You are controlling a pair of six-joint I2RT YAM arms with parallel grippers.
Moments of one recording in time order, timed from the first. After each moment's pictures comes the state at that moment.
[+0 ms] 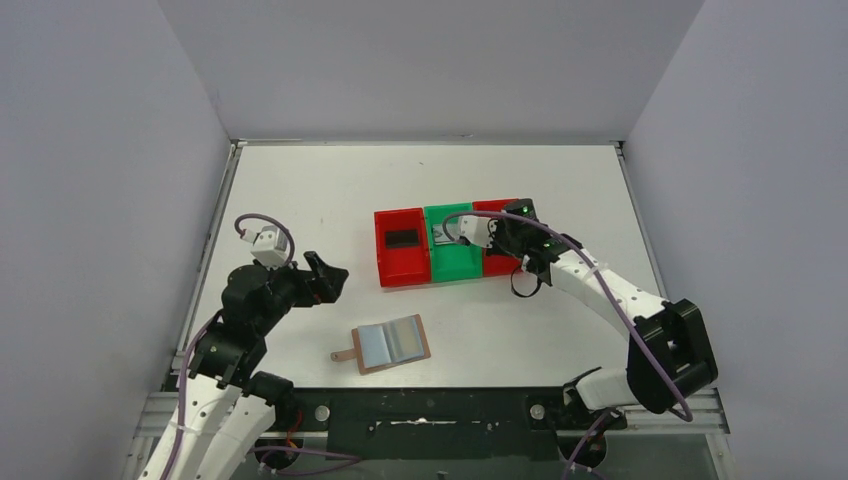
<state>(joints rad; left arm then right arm) -0.33 0.50 0.61 -0.45 0.08 -0.50 0.47 1.36 0.91 -0.29 0.10 -1.04</state>
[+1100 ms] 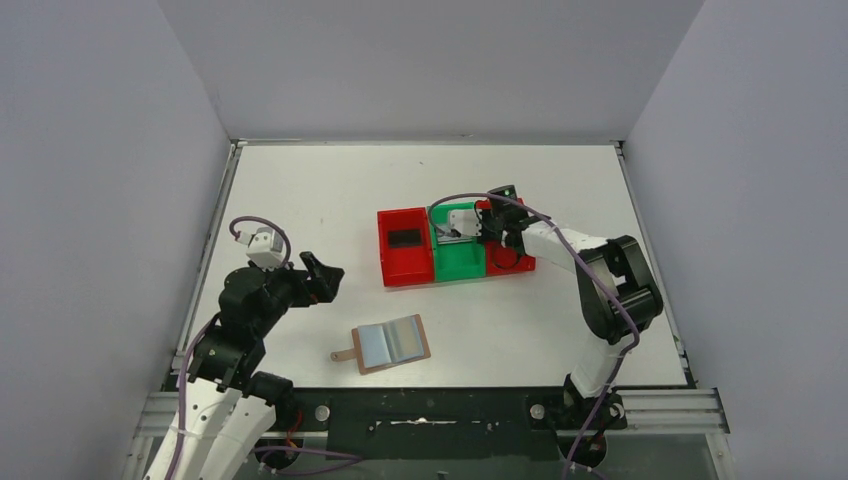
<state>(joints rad) -0.31 0.48 0.59 -0.45 0.06 -0.49 0.39 1.78 1.06 -0.12 0.05 -1.27</state>
